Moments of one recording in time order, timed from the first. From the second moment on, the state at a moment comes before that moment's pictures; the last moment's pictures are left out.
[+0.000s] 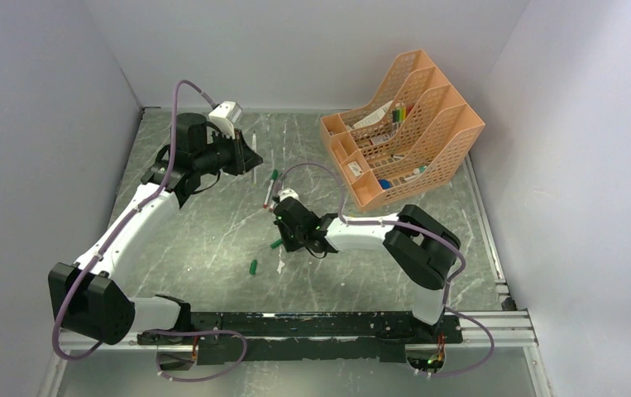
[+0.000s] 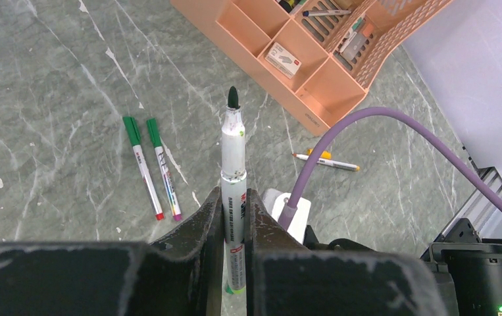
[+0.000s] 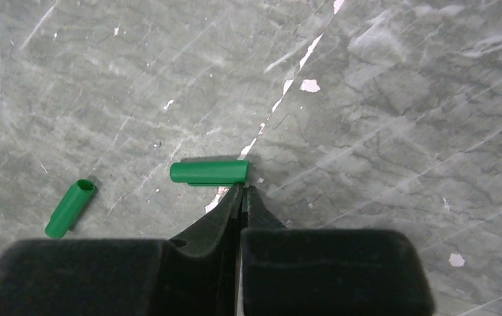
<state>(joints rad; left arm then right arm) -0.31 1.29 1.15 -0.28 0.42 -0.25 1.00 1.84 1.02 -0.05 0.13 0.44</state>
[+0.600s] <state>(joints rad) -0.31 1.29 1.14 -0.27 0.42 -0.26 0.99 1.89 1.08 -0.01 0.16 0.42</state>
